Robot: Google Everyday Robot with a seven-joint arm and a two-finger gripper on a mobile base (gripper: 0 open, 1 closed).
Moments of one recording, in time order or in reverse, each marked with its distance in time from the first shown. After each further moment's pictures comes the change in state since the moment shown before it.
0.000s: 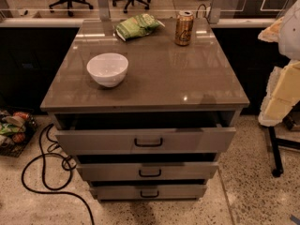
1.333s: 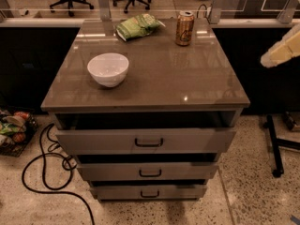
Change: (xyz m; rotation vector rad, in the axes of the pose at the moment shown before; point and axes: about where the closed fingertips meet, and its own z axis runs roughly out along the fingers) arm 0.039 -0.133 -0.005 0.258 -0.422 0.320
